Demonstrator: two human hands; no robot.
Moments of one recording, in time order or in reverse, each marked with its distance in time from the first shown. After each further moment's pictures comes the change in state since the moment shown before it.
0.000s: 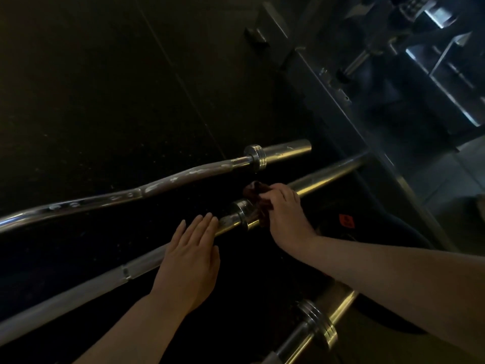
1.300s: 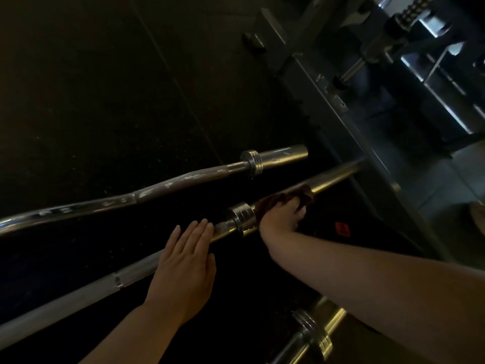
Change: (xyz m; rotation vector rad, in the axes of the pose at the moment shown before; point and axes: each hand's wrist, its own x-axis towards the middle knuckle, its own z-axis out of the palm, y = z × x) left_hand -0.001 -0.006 0.009 0.075 0.000 0.006; right_hand 0.028 -0.020 0.028 0.442 0.350 0.802
